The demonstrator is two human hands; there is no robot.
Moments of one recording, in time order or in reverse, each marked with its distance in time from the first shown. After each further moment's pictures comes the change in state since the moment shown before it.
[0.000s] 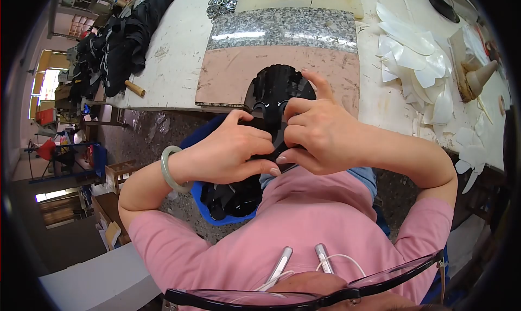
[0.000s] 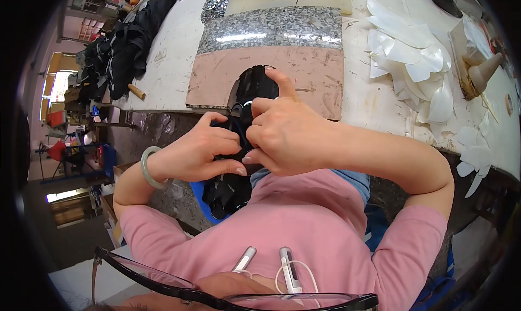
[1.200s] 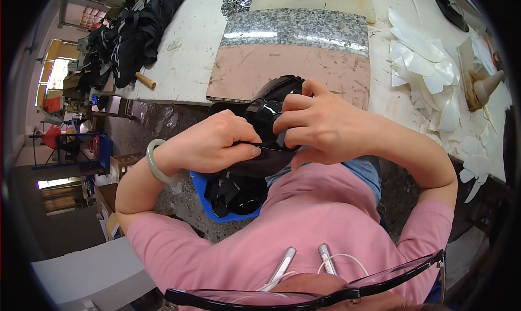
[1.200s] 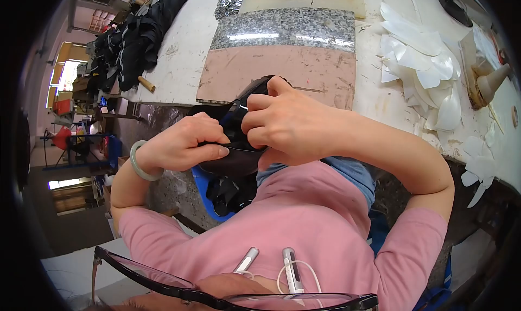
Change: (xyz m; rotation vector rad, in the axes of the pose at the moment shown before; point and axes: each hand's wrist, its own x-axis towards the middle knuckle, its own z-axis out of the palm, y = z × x) left_hand -0.025 0.000 -0.022 -0.179 0.063 -0.180; right_hand 0.016 0.012 -0.006 0.097 -0.032 -0.222
